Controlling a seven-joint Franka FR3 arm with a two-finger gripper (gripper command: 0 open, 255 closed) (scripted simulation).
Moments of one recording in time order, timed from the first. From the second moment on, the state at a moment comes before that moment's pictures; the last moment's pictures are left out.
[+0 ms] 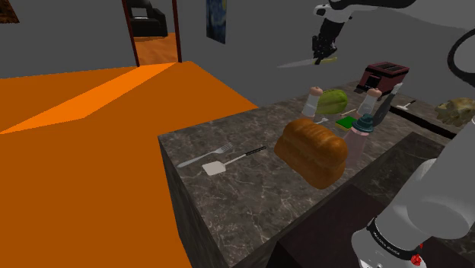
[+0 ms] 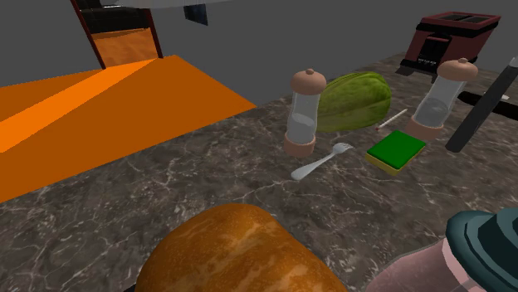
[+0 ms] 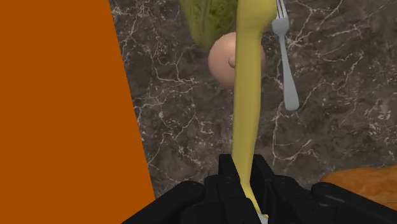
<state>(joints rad) 0.08 -0.01 -0.48 -1.56 -0.01 1.76 -1.65</state>
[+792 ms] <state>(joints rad) -0.01 -0.31 -0.55 -1.84 -0.14 1.77 -1.79</state>
